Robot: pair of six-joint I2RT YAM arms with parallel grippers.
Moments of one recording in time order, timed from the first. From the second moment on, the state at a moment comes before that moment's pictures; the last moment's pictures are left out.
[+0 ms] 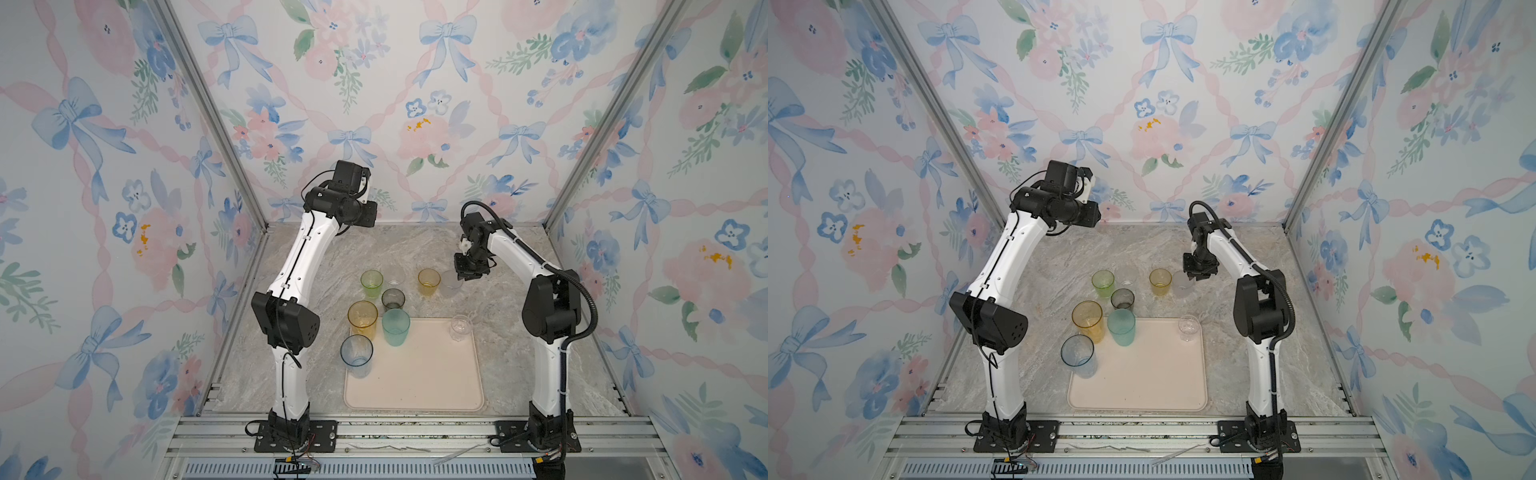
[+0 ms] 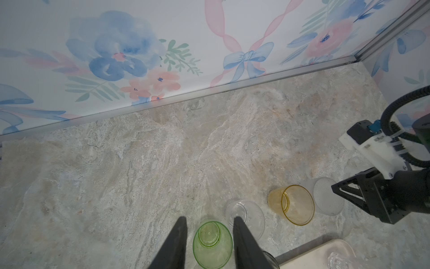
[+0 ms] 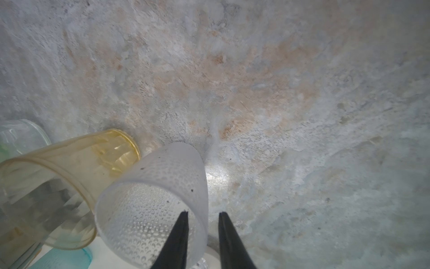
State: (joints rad) left arm -0.32 2.05 2.37 -1.11 0.06 -0.09; right arm 0.29 2.18 1.96 -1.20 -0.07 0.28
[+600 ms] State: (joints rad) left arm -0.31 2.04 2.32 -1.11 0.06 -0.08; right arm 0.29 2.21 1.97 -1.21 -0.07 0.27
